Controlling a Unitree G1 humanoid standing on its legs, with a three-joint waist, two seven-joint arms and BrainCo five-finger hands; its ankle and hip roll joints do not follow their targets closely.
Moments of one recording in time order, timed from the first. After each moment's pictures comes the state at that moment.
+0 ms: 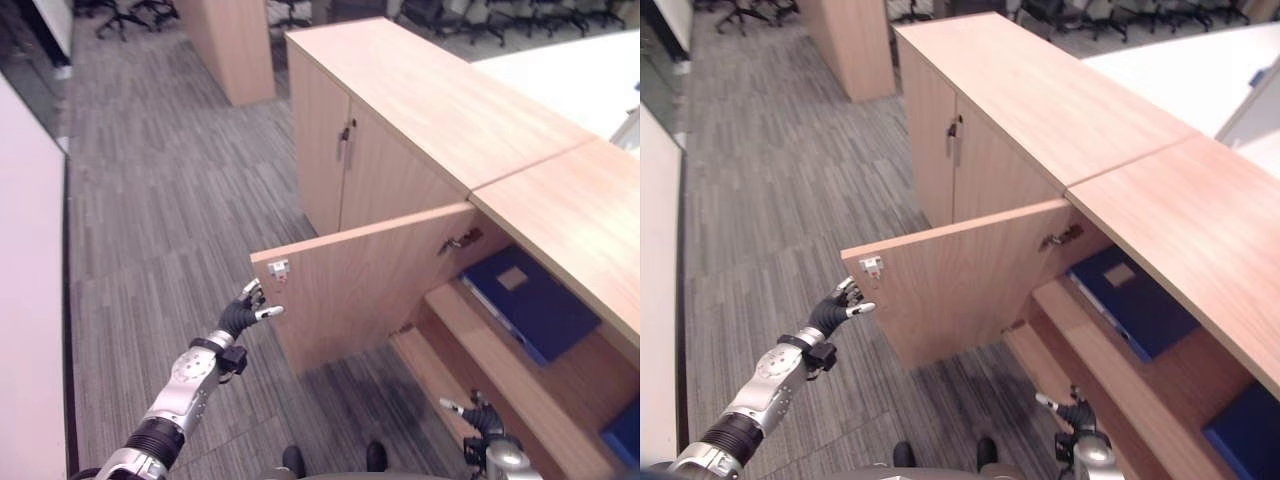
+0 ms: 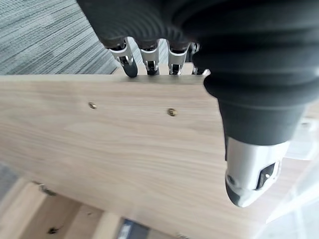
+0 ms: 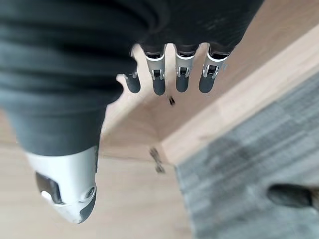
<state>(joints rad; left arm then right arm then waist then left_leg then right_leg) -0.16 0.52 -0.31 0.48 -0.55 -0.24 -0.17 -0.08 -0.31 0.07 0.97 0.22 -0.15 -0.16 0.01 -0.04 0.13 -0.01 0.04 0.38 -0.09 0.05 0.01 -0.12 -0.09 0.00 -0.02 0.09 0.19</state>
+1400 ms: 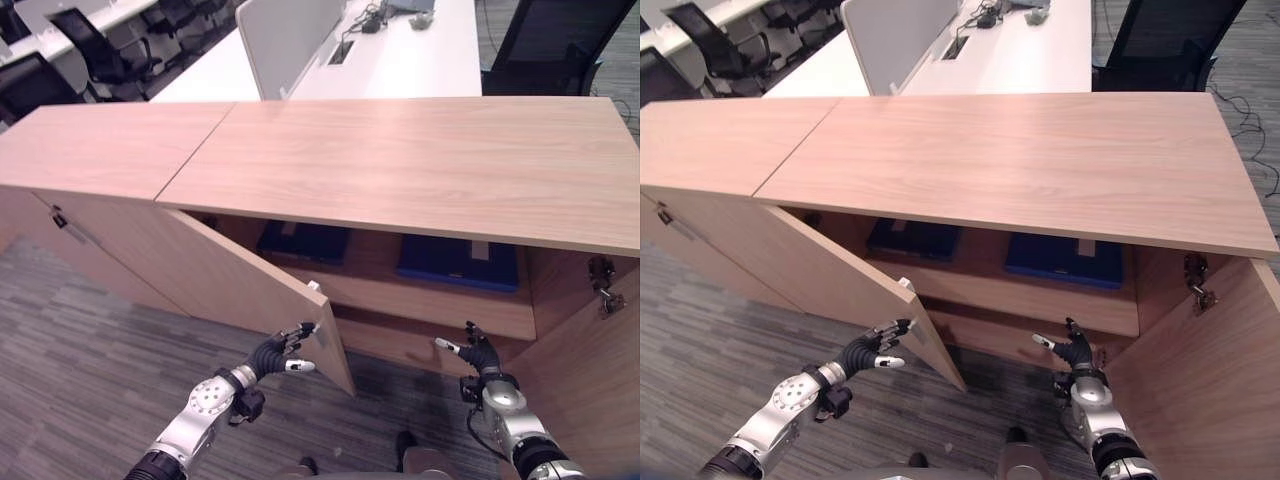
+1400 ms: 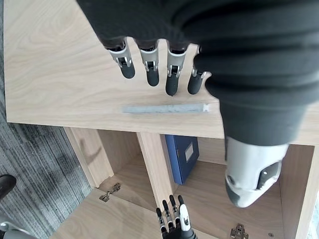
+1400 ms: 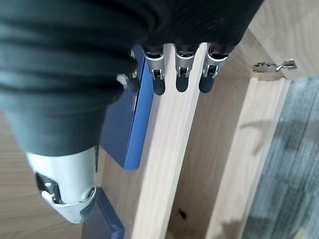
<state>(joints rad) 0.01 0.47 -0.46 0.31 -0.38 -0.13 -0.29 -0.06 -0.39 0.15 0.78 0.21 -0.14 -0.15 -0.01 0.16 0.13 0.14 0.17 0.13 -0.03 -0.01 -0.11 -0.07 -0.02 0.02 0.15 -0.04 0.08</state>
